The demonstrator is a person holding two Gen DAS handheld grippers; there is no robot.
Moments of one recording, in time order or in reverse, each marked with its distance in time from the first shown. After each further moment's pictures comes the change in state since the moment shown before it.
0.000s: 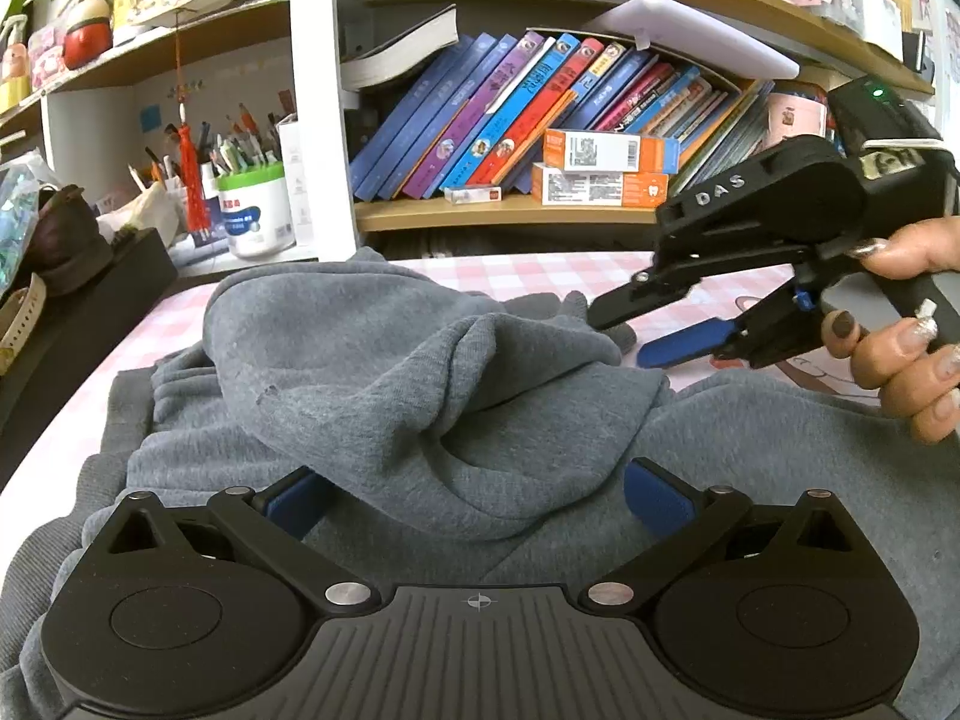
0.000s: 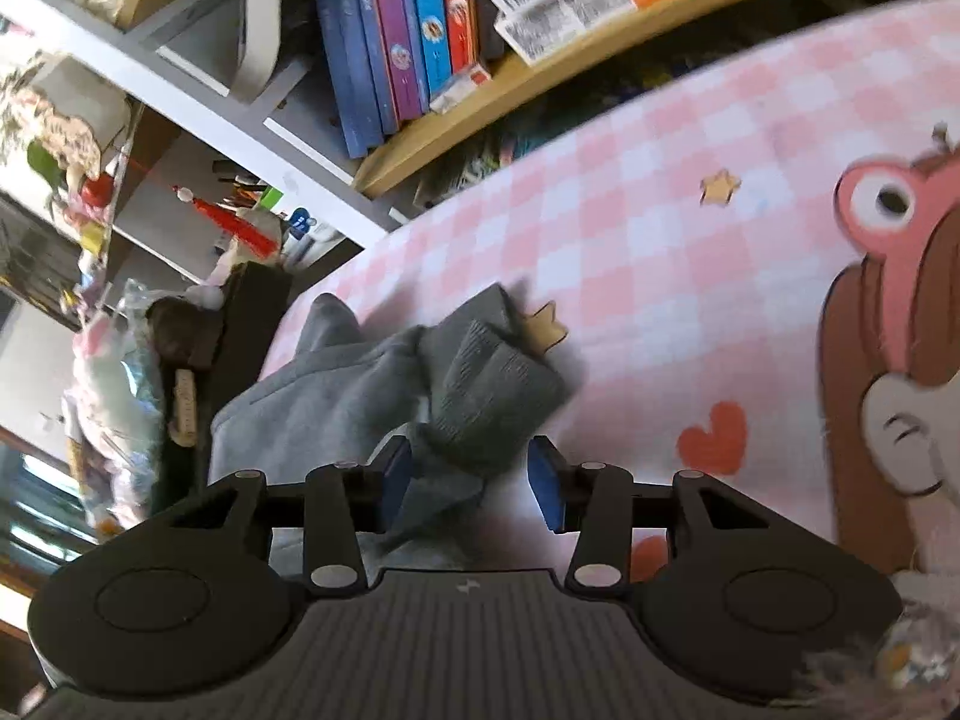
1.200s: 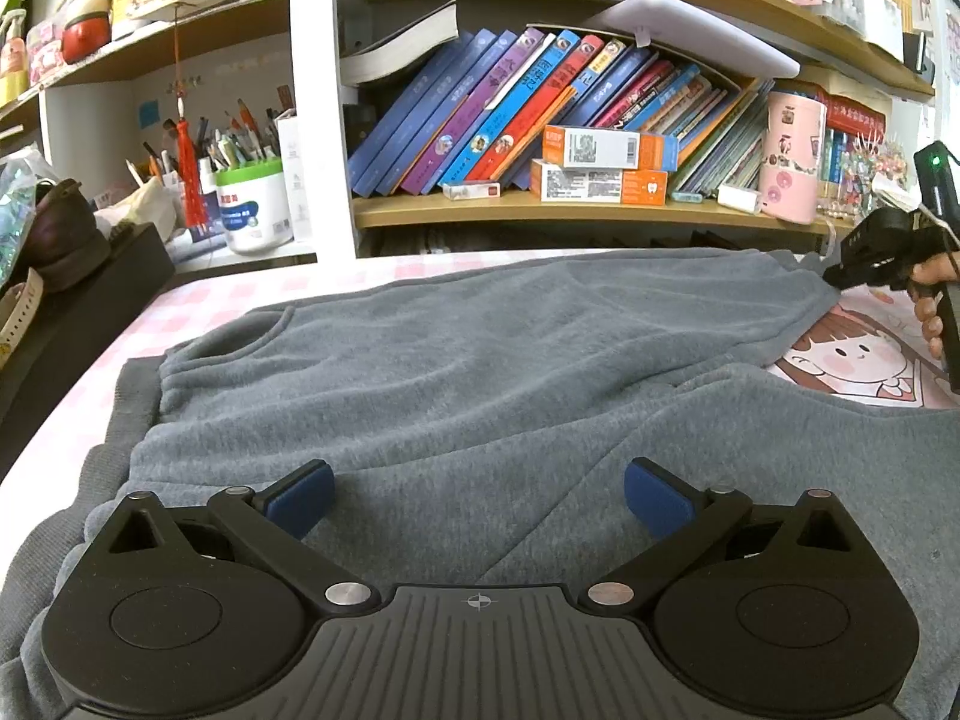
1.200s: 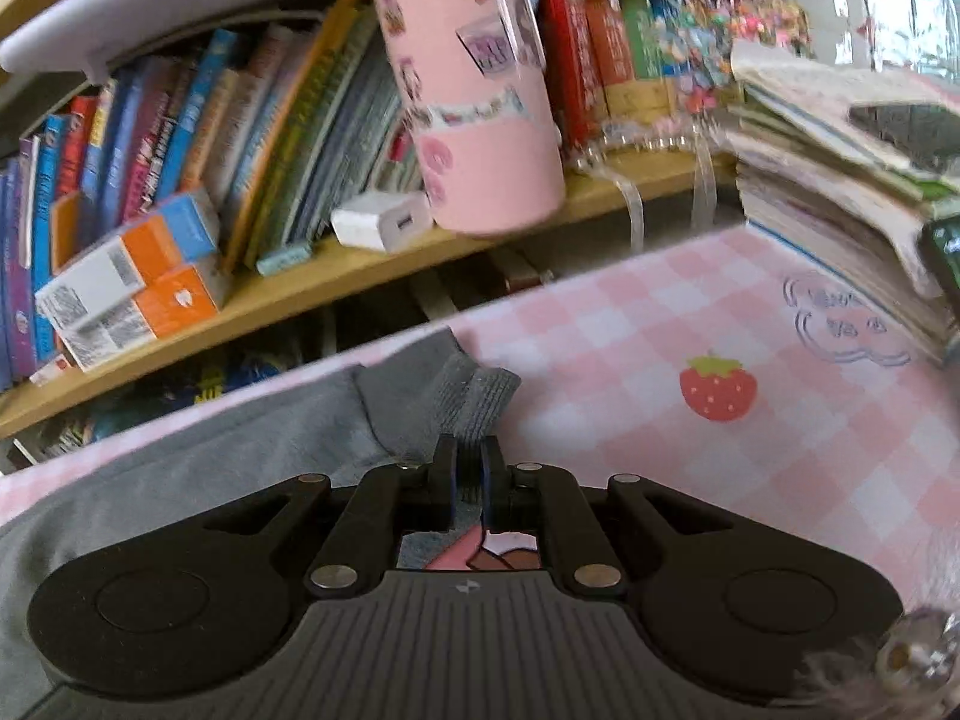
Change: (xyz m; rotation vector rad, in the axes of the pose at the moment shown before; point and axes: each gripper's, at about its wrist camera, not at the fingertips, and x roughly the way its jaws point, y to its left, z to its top) left arm 0.000 0.002 0.000 -0.004 0.008 -0.009; right arm -0.113 -0.122 0.065 -0.083 -0.488 -0.662
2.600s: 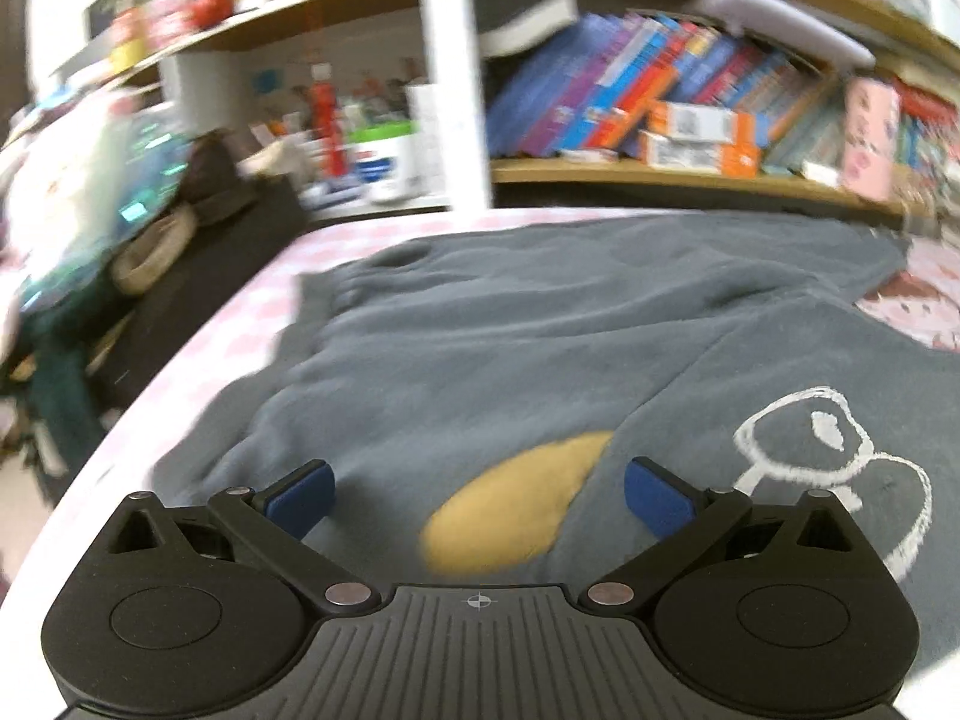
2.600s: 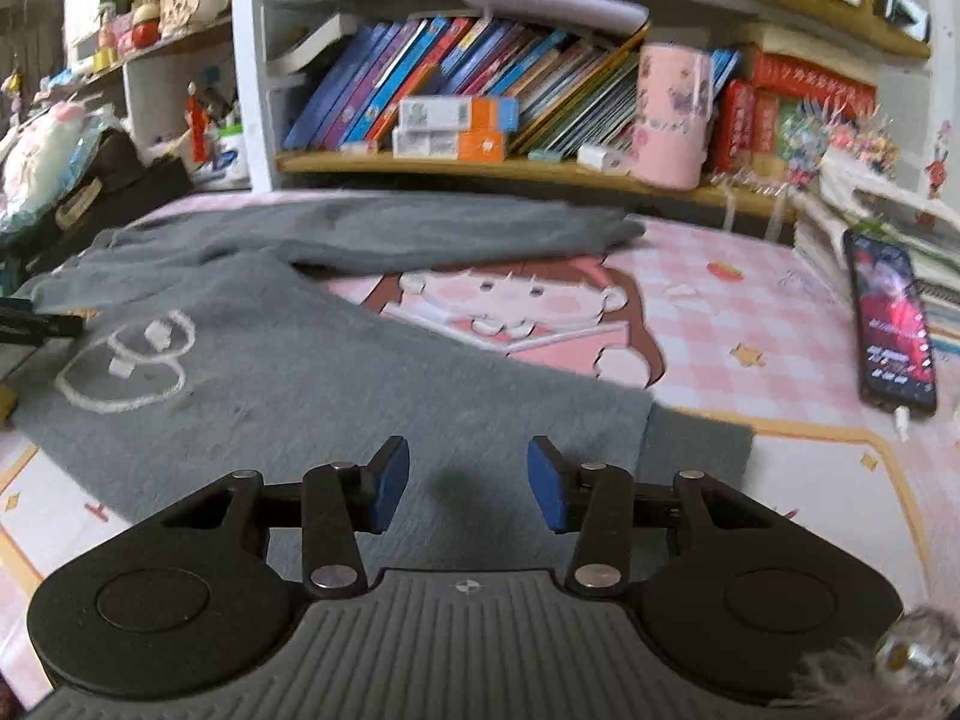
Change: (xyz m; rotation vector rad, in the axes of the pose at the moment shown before) left arm -0.068 0.031 -0.047 -0.088 0.047 0.218; right arm -0.234 -0.036 -0.164 -0.485 0.033 0.292
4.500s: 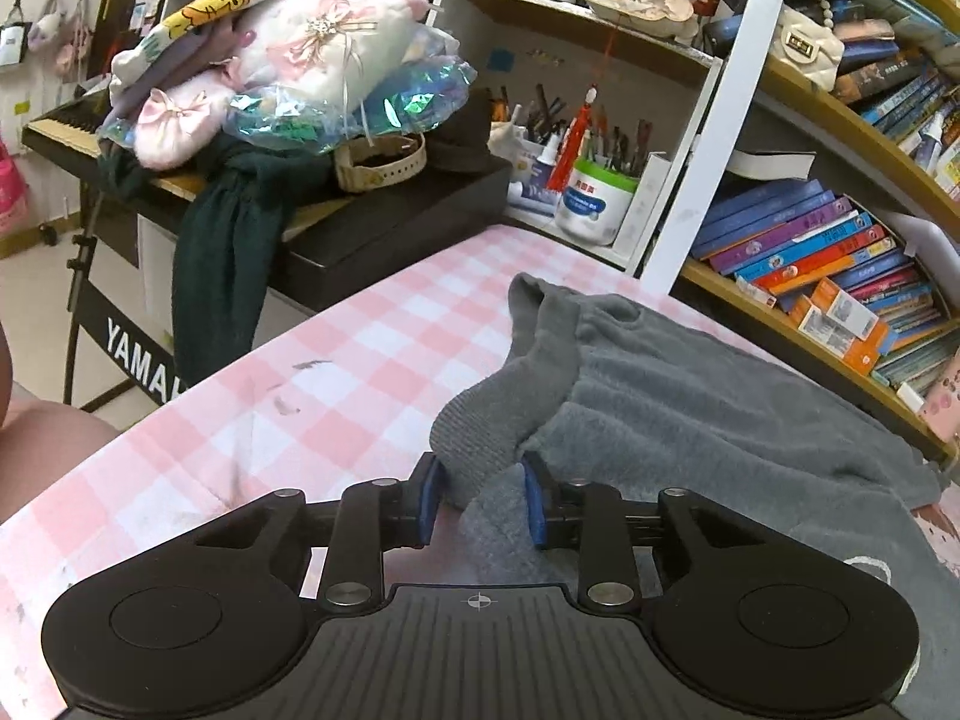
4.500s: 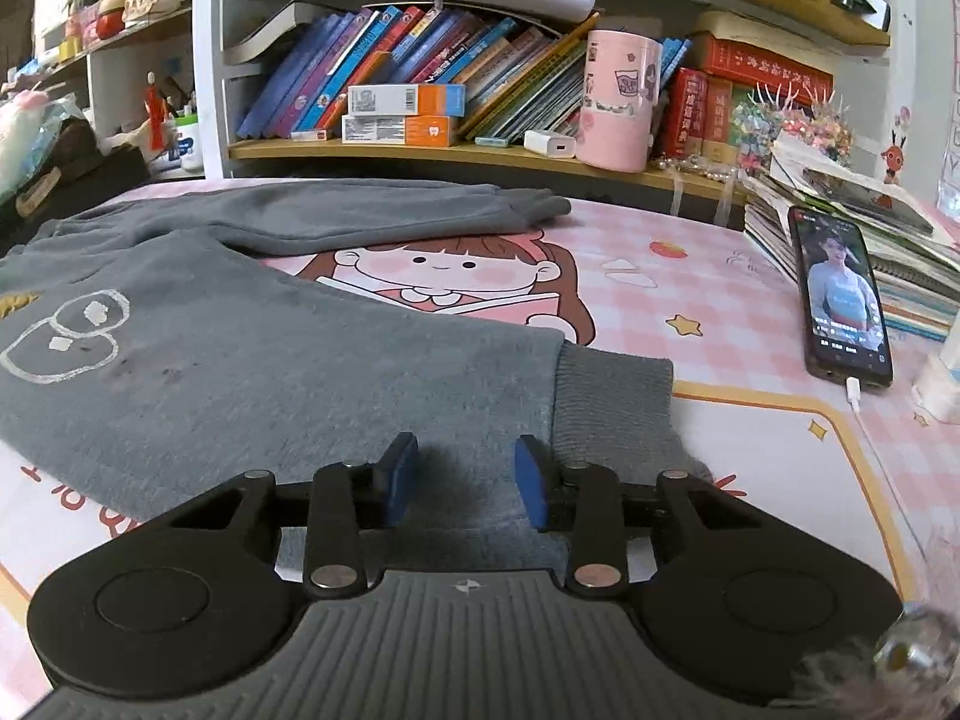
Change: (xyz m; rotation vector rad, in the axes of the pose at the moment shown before) left arm -0.012 0.121 -0.023 -0.460 -0.051 0.017; right arm -0.003 -0.019 -0.017 0.001 -0.026 -0.101
